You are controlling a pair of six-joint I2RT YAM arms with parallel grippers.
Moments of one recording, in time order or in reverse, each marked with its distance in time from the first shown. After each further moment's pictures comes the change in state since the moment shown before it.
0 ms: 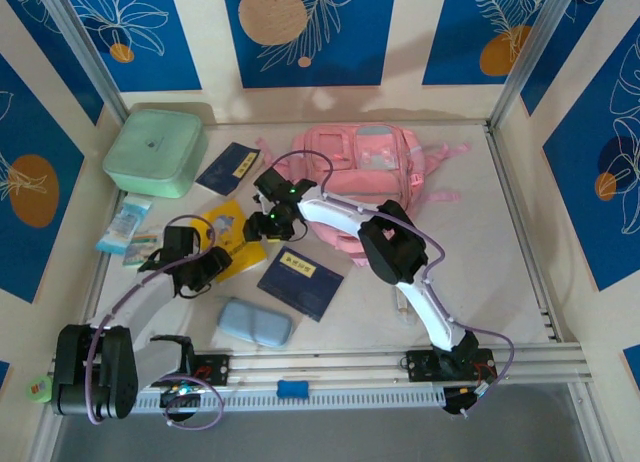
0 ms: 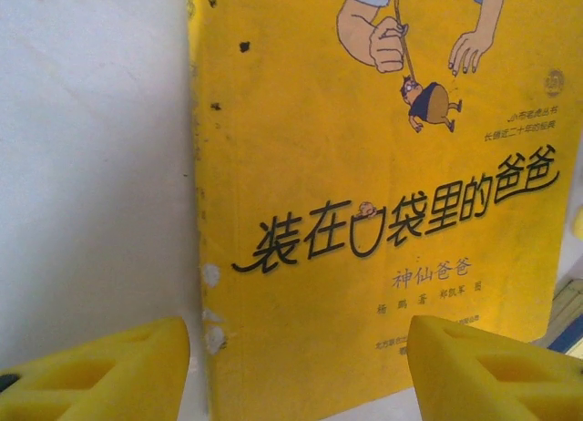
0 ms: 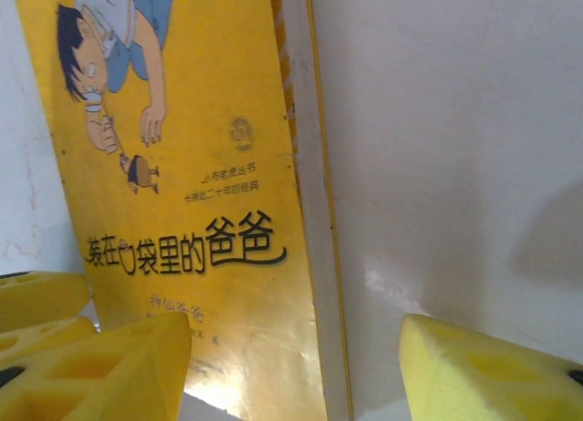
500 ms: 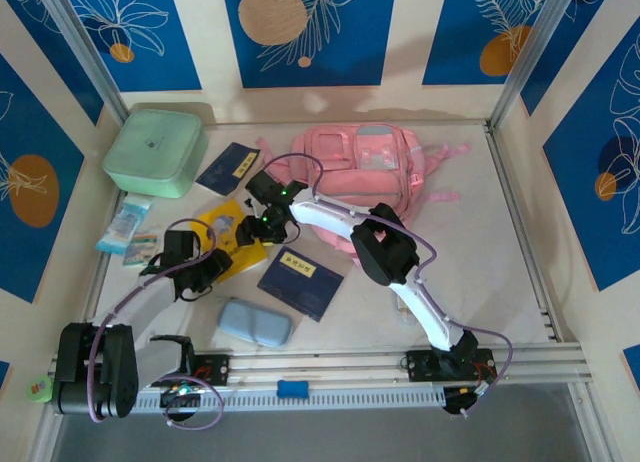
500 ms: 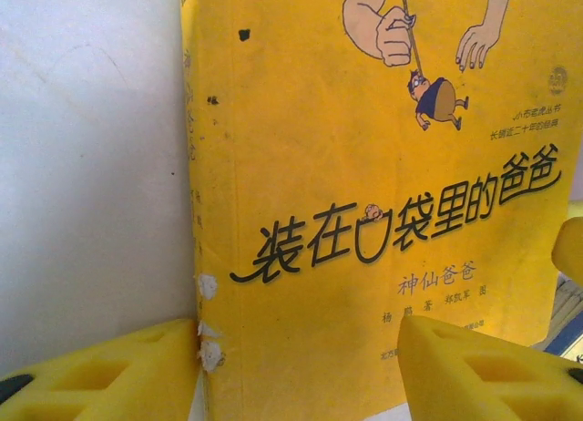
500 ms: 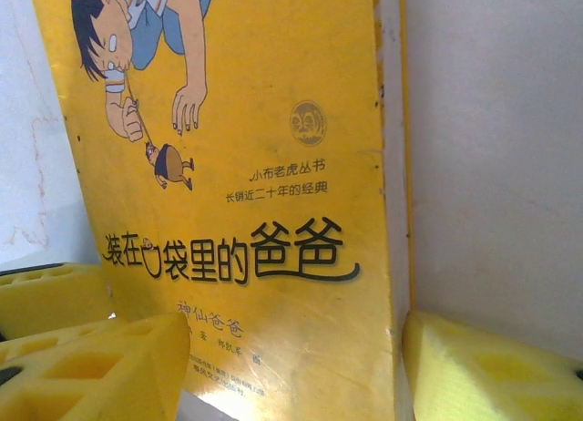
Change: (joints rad) left arm 0.005 0.003 -0.047 0.080 0.028 -0.021; right arm 0.029 0.059 0.100 -0.053 -0.026 0.001
